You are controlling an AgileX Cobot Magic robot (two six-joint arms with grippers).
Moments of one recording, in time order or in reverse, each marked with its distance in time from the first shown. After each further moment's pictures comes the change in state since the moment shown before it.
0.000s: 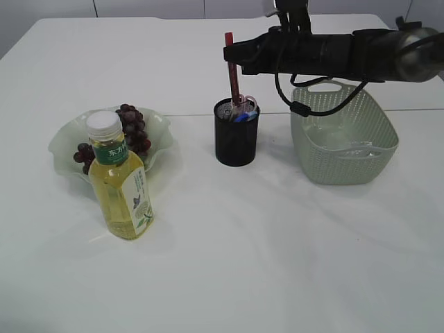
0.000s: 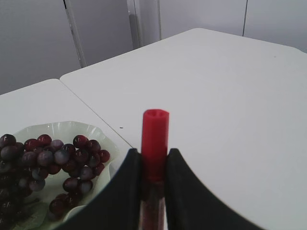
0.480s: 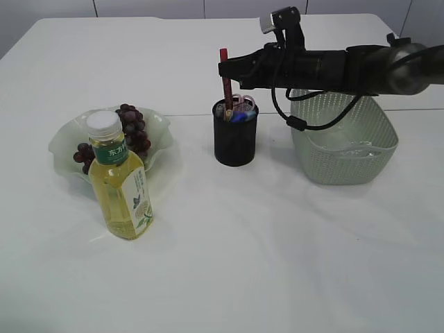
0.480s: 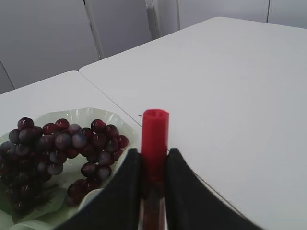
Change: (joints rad) left arm 0.000 0.000 0.000 0.002 0.000 0.000; right arm 0.000 0.054 -0.004 0.002 0.075 0.000
